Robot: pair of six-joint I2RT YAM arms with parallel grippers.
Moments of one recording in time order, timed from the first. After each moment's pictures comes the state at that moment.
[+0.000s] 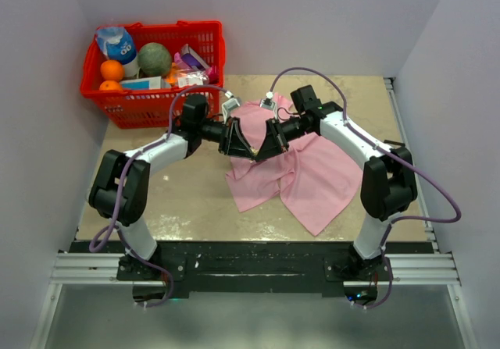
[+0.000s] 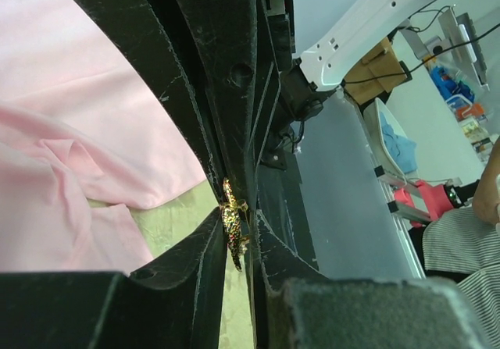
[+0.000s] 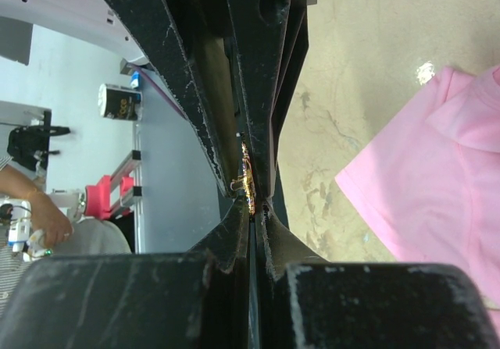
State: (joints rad) left arm -0.38 1.75 1.10 0.30 1.41 -0.39; right arm 0.41 1.81 1.48 -0.73 -1.17 -0.05
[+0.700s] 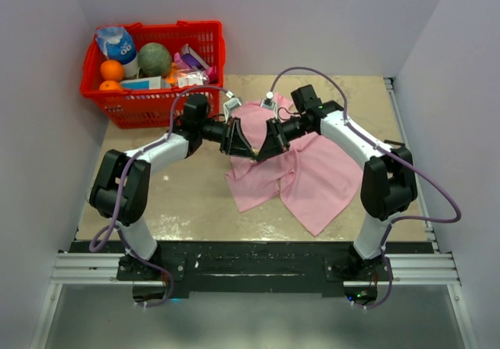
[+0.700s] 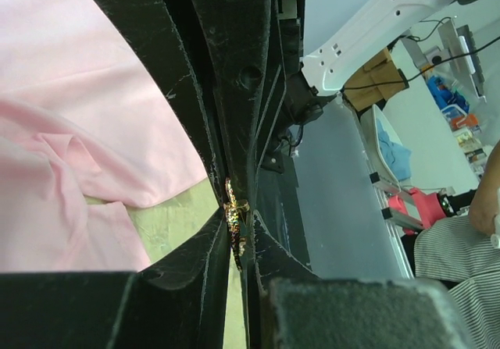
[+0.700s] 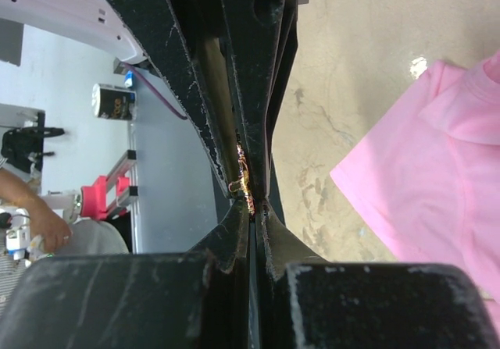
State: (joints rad) left arm -0.38 1.75 1.10 0.32 1.39 -0.43; right arm 0.42 1.81 1.49 -0.75 -1.15 -0.06
